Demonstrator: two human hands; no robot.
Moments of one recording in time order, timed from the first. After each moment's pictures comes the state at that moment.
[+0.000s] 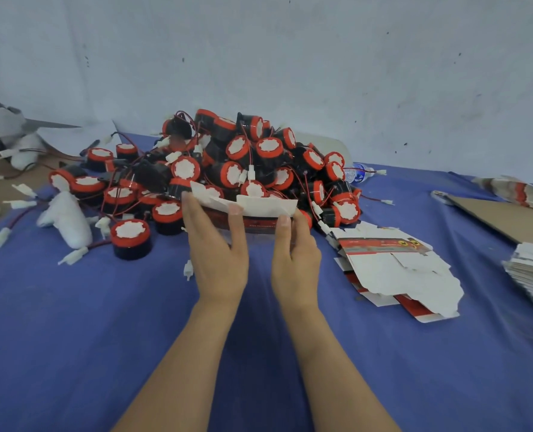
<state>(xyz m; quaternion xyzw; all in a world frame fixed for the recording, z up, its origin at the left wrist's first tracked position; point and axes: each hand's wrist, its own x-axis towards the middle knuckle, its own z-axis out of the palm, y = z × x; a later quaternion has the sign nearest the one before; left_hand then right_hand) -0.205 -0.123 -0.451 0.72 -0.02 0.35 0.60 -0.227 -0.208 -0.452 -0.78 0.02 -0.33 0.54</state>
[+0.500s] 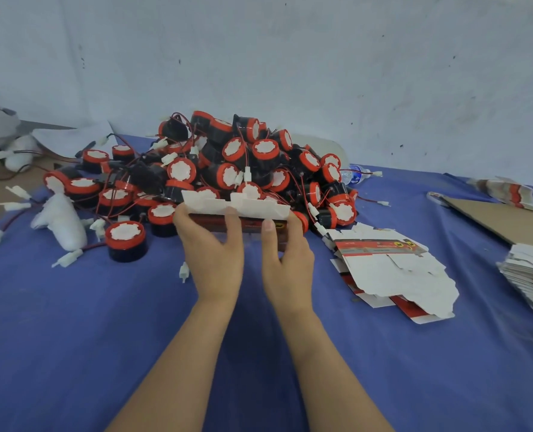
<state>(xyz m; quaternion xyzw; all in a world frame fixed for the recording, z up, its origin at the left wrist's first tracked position) -0.204 -0.126 -0.446 0.66 0.03 0.34 0.67 -0.227 -0.207 -0.454 -0.79 0.01 -0.32 0.52</state>
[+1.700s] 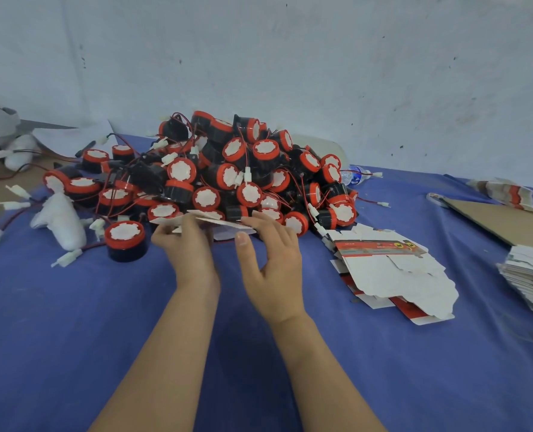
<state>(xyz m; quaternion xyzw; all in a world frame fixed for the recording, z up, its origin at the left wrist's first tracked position) -0.189 -0.107 -0.436 0.40 0.15 0.19 0.89 -0.235 -0.199 -0.452 -0.82 -0.11 -0.37 0.42</state>
